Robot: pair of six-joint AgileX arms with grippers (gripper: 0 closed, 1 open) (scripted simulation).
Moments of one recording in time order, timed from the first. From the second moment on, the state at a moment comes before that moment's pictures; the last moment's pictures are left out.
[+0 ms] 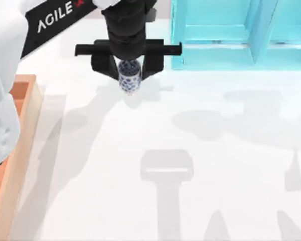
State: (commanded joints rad) left arm -0.56 2.24 2.11 -1.26 -0.10 -0.51; right arm 0.00 0.00 0.00 0.00 0.00 0.00
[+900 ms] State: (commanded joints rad) left arm 0.10 1.78 1.60 -1.21 0.03 0.11; right arm 0.00 0.00 0.00 0.00 0.00 0.00
